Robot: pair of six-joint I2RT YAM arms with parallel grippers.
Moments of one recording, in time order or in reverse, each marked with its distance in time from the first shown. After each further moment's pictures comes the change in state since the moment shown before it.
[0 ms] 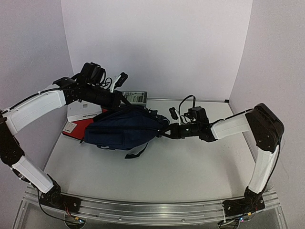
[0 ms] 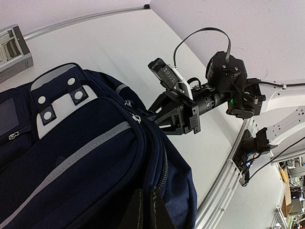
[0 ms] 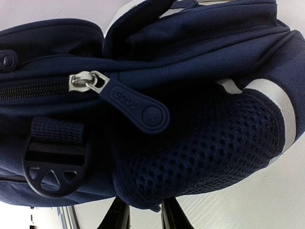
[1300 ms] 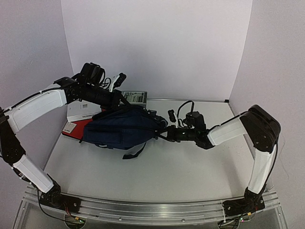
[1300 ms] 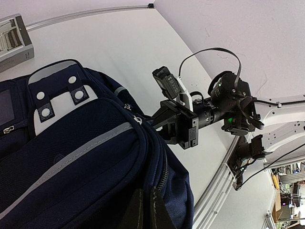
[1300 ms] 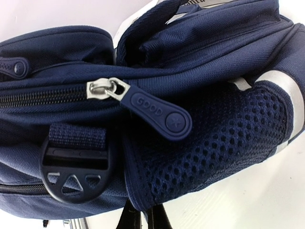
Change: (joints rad) left arm 0.029 0.018 0.001 0.003 0.028 -0.046; right arm 0.065 0.032 -0.061 0.219 0.087 0.182
